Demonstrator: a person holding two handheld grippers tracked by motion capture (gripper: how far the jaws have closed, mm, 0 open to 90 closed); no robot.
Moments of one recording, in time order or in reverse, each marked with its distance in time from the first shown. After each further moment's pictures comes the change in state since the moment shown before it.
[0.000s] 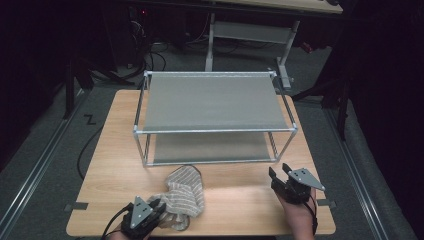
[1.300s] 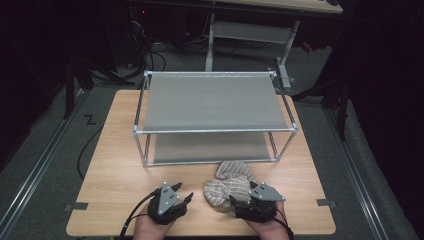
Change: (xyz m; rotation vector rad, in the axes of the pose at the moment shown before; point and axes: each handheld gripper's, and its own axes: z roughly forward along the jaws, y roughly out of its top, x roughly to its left) left arm -0.009 0.035 0.030 -0.099 -0.033 0.021; right arm 0.091 -0.020 0.002 0.159 0.281 -0.140
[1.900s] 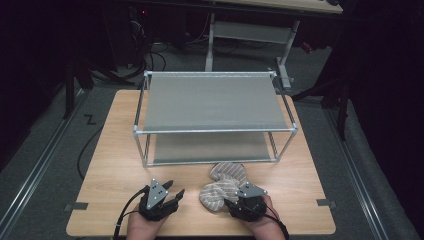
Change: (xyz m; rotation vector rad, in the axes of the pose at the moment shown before) left arm 0.013 -0.002 -0.001 -0.015 -0.002 -0.055; right arm 0.013 -0.003 0.023 0.176 0.061 -0.102
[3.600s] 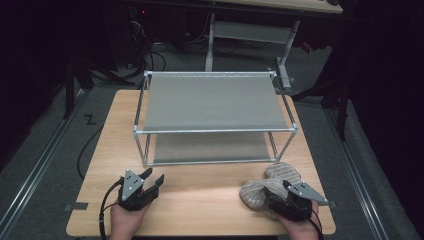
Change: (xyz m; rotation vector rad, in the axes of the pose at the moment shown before) left arm 0.048 0.007 -0.021 -0.103 0.120 -0.071; right arm -0.068 -0.033 -0.082 -0.214 -0.224 0.291
